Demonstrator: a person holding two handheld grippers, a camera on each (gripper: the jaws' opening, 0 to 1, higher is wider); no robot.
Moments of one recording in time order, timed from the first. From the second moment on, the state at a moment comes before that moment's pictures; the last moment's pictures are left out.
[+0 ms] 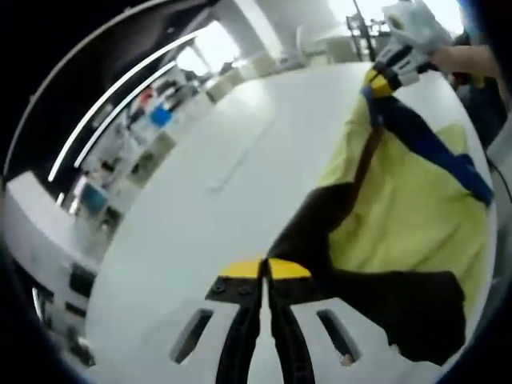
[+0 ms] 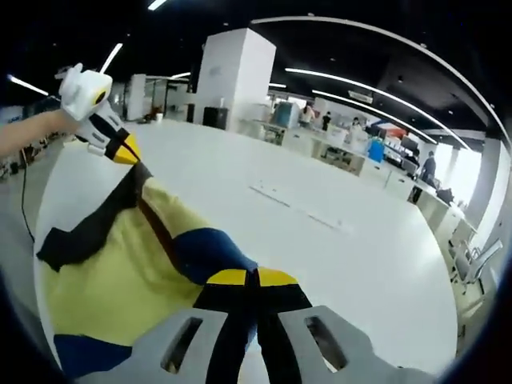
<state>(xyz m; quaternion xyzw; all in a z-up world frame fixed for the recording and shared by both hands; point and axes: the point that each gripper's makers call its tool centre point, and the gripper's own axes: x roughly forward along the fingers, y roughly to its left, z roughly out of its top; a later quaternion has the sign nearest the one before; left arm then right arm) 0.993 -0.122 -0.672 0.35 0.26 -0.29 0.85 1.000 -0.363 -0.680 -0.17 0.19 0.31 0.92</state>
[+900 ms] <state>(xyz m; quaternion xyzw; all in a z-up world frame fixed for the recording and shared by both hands) 0.999 -0.163 -0.705 0.44 0.20 -0.36 0.79 0.993 -0.332 -0.712 -0.35 0.17 0.40 0.83</state>
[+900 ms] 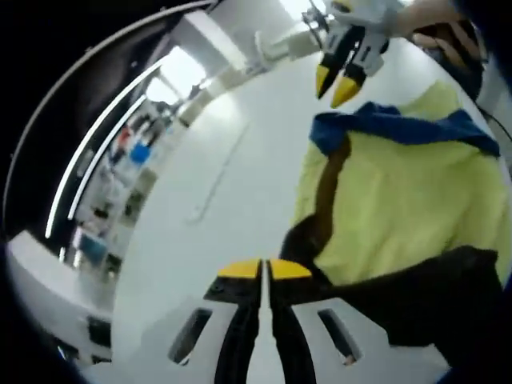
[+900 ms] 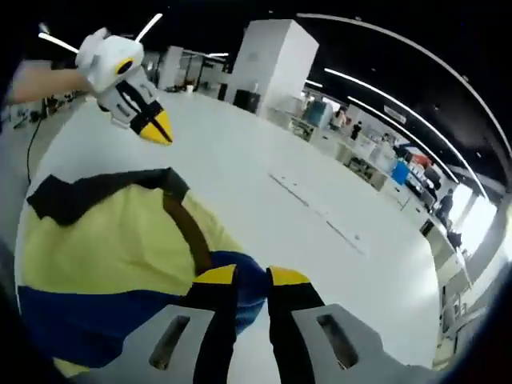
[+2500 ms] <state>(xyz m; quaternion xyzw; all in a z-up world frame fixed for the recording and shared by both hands) 0.998 -0.213 -0.717 0.60 0.02 -0.47 0.65 1.075 -0.319 -0.720 -0.33 0.16 0.38 0.85</state>
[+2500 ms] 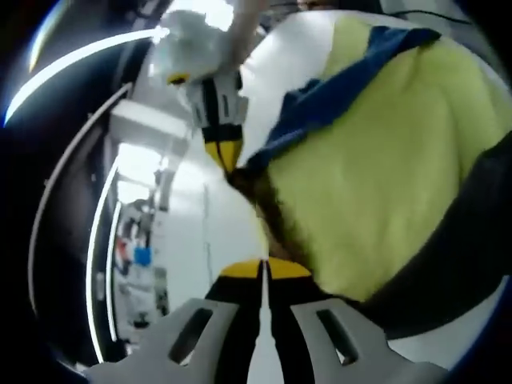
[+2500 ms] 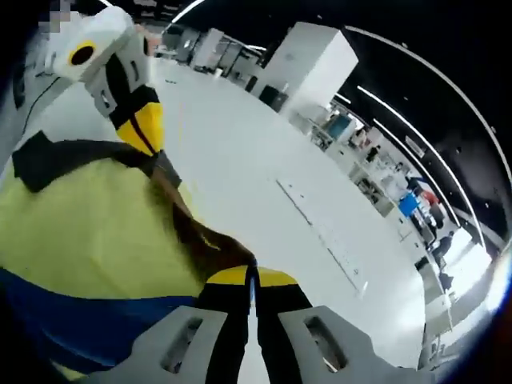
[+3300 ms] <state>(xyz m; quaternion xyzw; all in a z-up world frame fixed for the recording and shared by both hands) 1.067 -0.188 -0.761 0.58 0.15 -0.40 0.69 1.090 -0.332 -0.720 -0.26 0.22 0.34 0.88</state>
